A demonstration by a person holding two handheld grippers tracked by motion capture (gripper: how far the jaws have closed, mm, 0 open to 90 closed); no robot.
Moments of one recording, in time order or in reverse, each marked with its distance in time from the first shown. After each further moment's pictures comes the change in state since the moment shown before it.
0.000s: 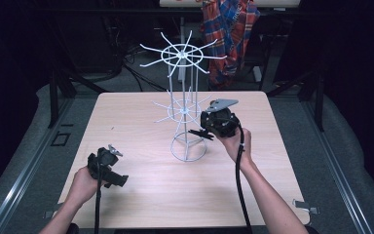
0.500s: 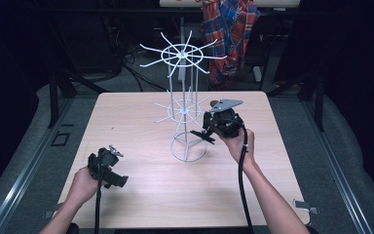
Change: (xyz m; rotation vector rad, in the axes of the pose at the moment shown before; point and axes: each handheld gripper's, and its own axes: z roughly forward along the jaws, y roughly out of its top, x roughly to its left) left arm -0.001 0.000 0.001 0.019 0.004 0.017; right arm -0.004 -0.004 -0.008 -0.008 -0.011 0.016
